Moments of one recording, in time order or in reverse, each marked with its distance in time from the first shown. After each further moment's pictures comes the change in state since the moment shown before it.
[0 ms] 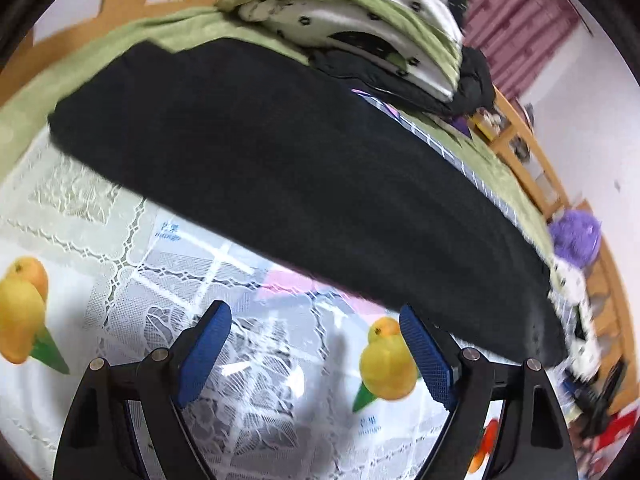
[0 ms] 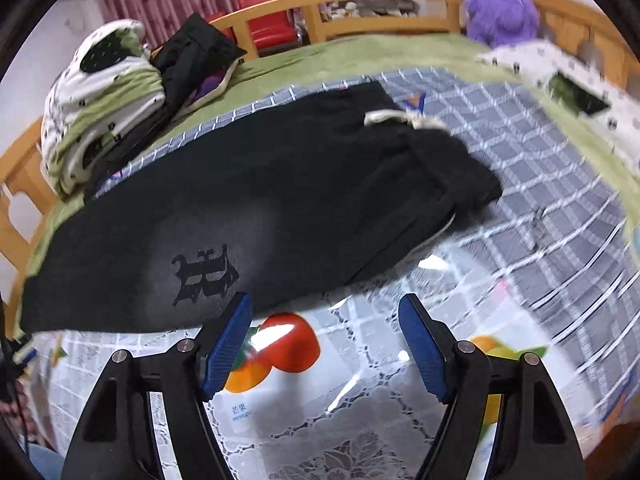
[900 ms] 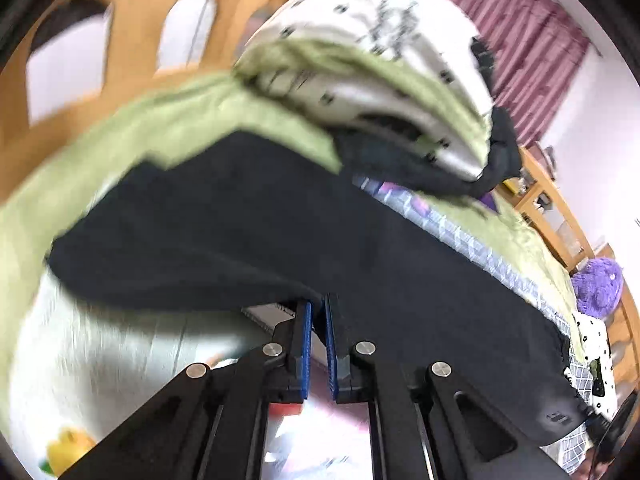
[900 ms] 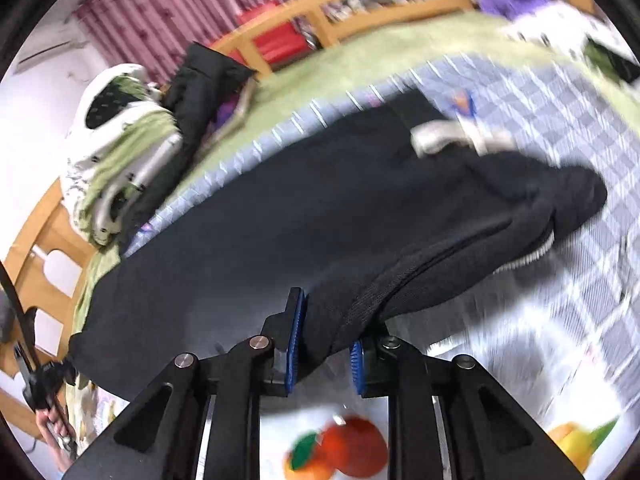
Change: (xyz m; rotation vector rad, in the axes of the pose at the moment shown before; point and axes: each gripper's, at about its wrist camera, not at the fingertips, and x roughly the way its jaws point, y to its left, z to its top) left arm -0.002 -0.019 0.112 0.031 -0.210 0.095; right arm 0.050 0.021 0.073 0.098 -0.031 0.191
